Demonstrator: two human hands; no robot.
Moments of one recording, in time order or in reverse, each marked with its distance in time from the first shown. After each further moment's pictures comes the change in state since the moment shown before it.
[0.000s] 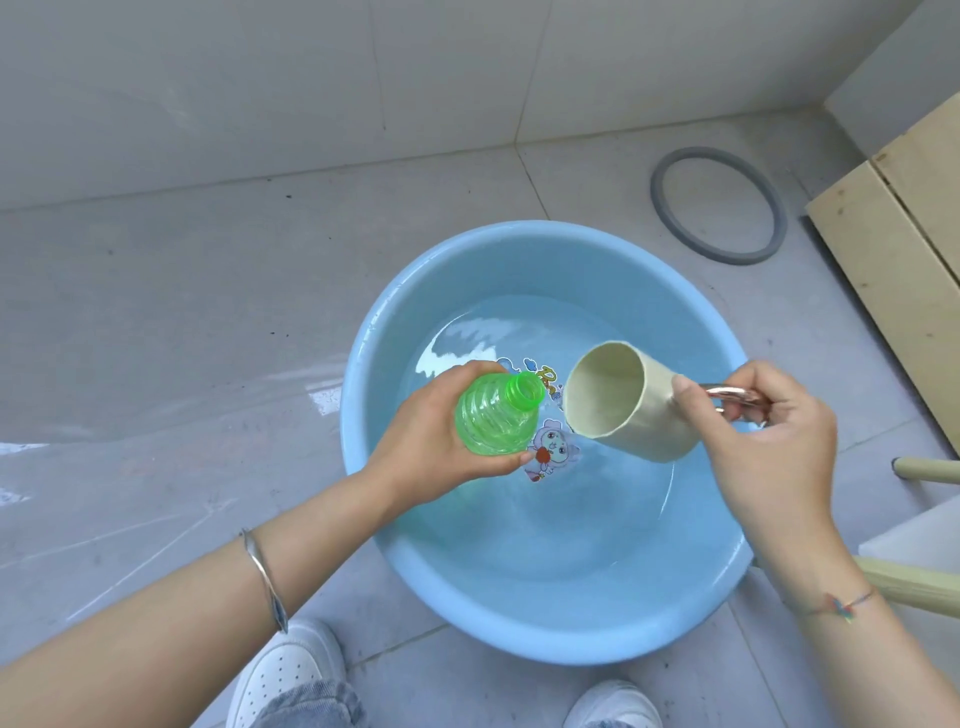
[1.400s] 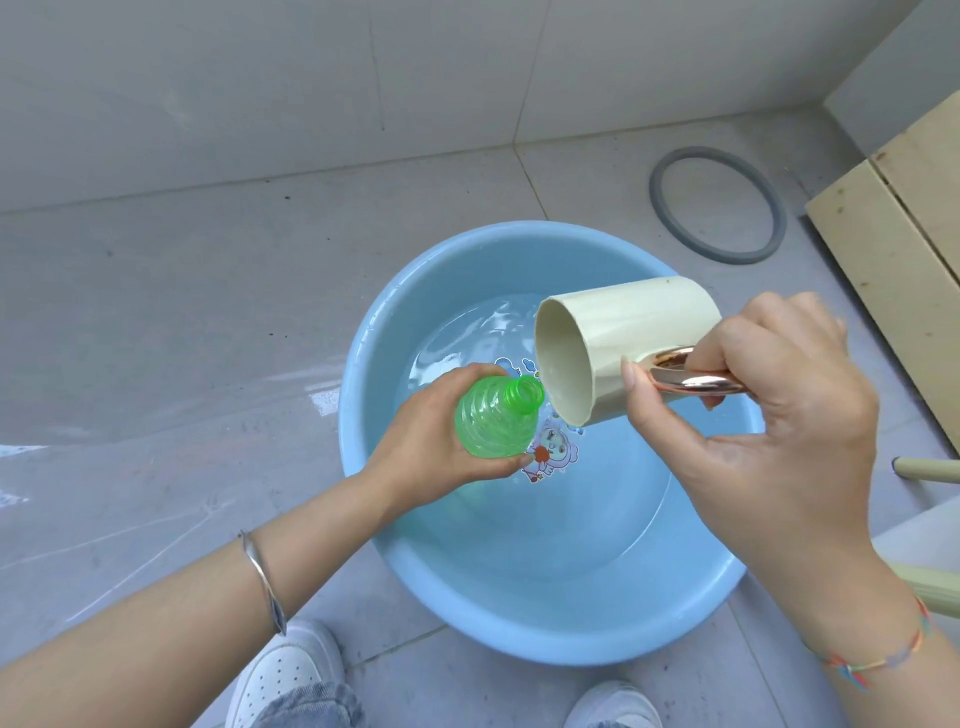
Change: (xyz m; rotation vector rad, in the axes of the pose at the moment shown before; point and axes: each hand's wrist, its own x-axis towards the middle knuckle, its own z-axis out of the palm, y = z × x) left_hand 0.001 0.000 0.001 0.048 -0.002 0.010; right_hand -0.007 -0.073 0.002 -0.293 0.043 -0.695
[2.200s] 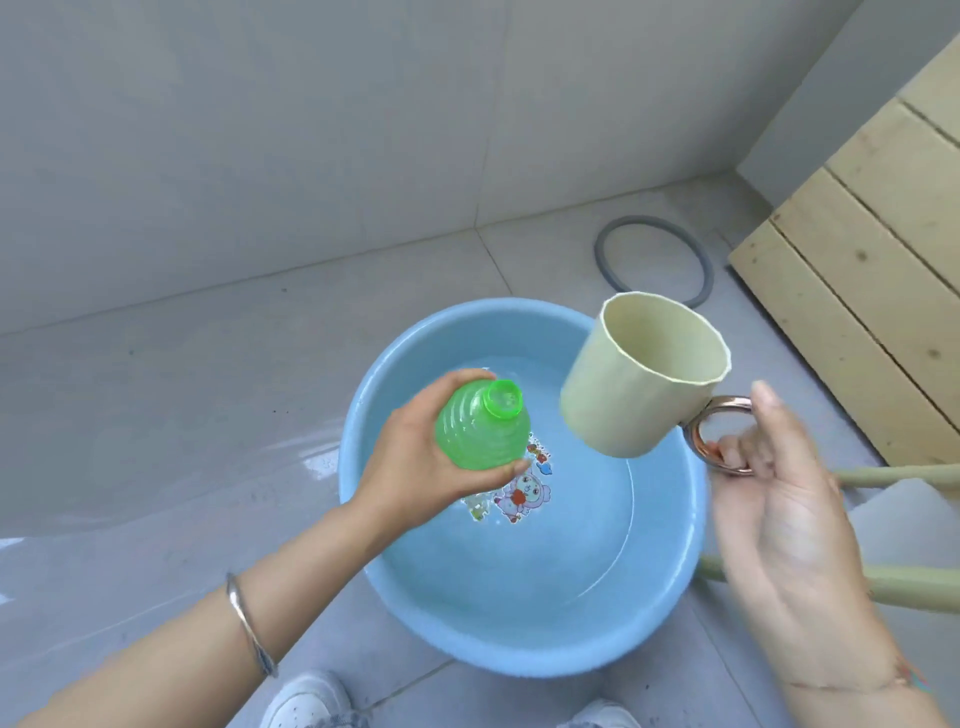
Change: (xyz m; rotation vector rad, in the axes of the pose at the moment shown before) left_hand -0.004 0.064 -0.038 -0.137 0.126 0.097; right_hand -0.012 0.009 -0.041 1.077 0.530 1.111
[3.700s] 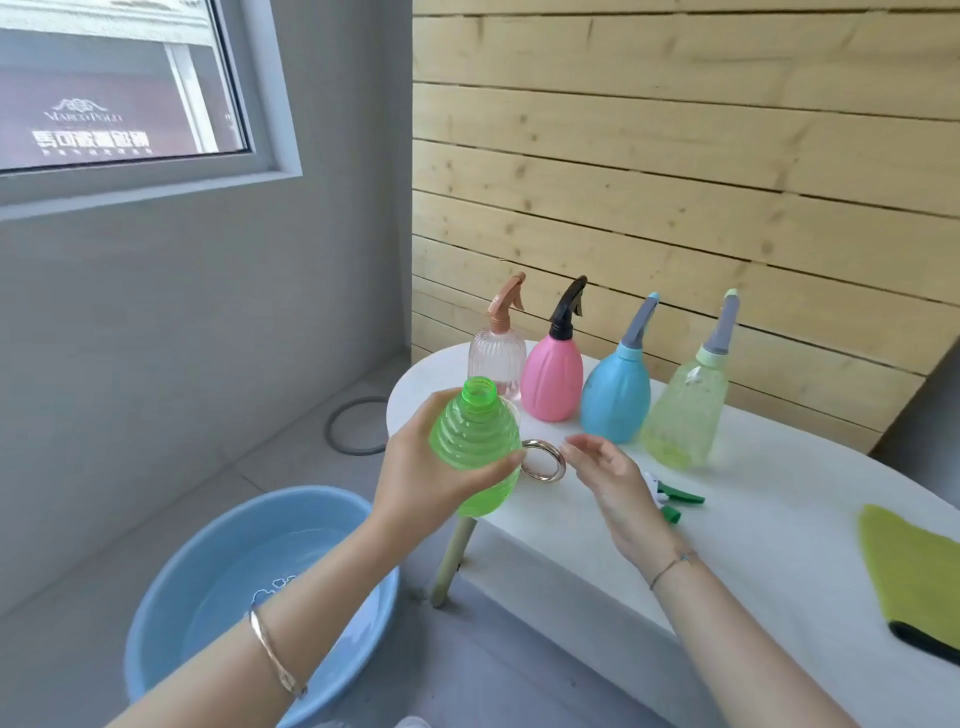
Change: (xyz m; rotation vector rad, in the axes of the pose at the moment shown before) left_hand -0.125 0.395 0.129 -0.130 -0.271 0.422; right_hand -0.085 -0.249 -0.248 -0.252 0.068 -0.153
